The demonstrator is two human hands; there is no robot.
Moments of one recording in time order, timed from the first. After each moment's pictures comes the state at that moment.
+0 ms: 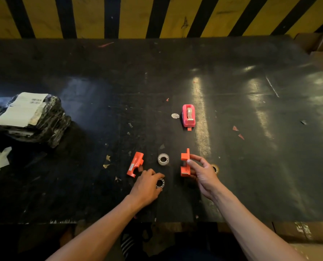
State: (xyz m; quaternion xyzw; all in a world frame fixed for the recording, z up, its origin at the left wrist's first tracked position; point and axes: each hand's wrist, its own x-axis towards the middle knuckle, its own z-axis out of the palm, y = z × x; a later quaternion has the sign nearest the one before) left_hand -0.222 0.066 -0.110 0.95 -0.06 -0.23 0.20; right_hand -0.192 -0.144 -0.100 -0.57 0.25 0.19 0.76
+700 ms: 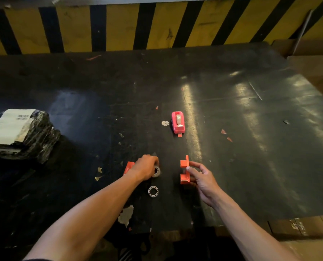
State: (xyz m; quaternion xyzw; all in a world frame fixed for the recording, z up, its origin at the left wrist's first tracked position) left_hand -0.128 0.051 -0.097 0.95 -0.07 -0.26 0.16; right_hand -0.200 -0.163 -0.090 -0.57 0.27 0.17 0.76
